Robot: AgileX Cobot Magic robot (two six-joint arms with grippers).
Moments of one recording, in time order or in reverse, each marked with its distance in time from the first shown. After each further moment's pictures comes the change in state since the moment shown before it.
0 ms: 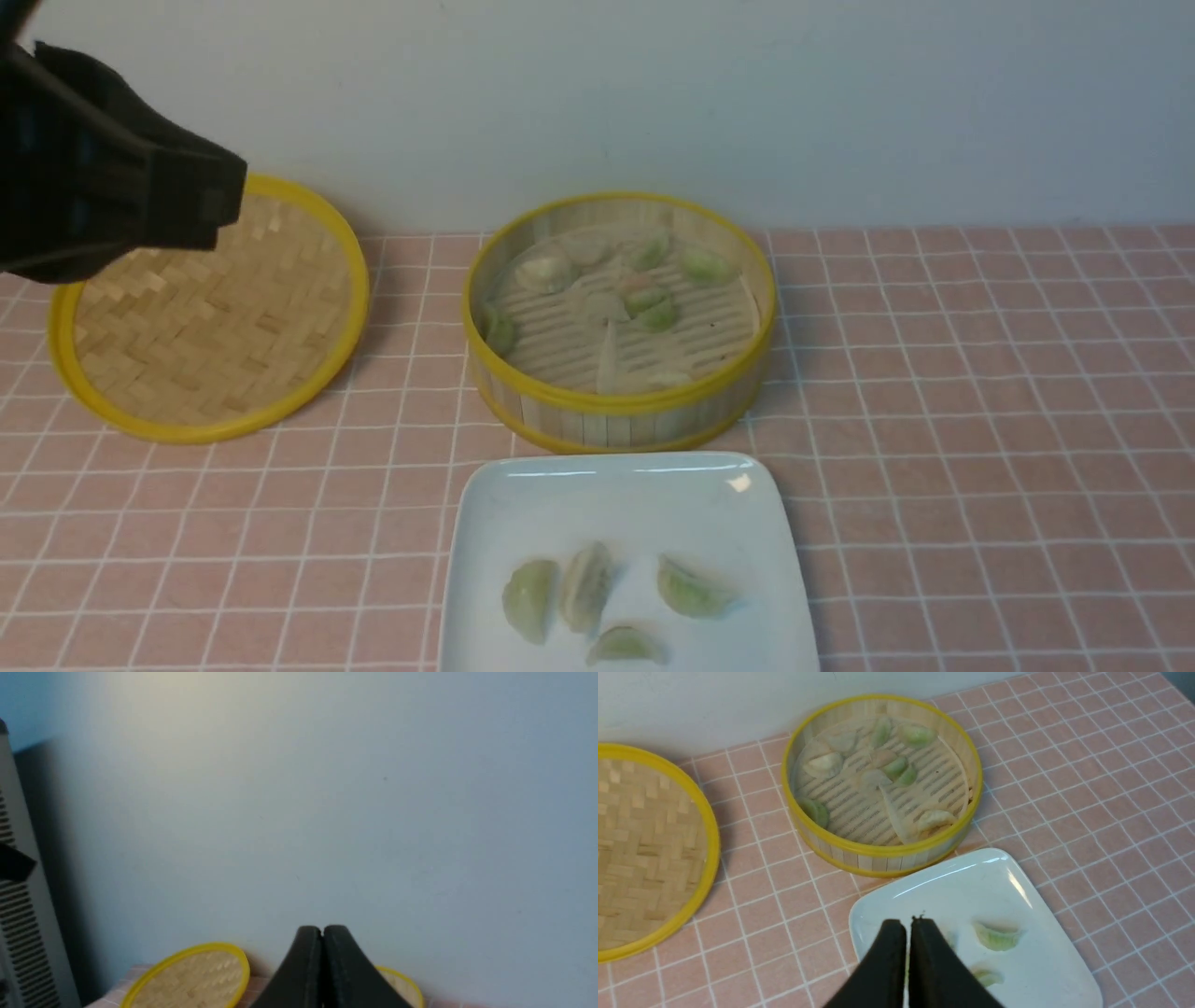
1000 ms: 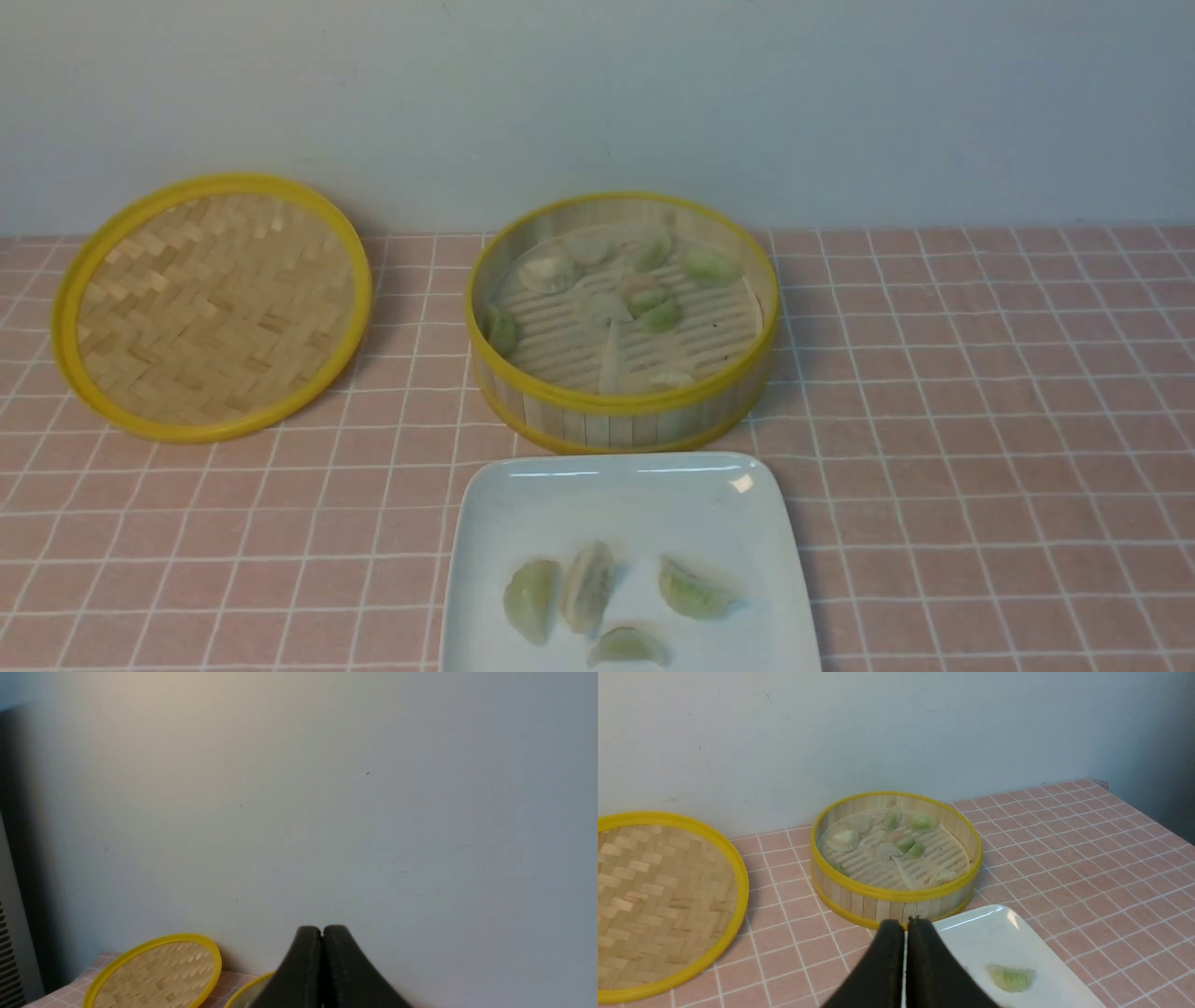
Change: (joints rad) right arm 0.000 0.000 0.026 -0.071 -0.025 0.011; left arm 0.000 -0.735 0.609 0.059 -0.278 -0.017
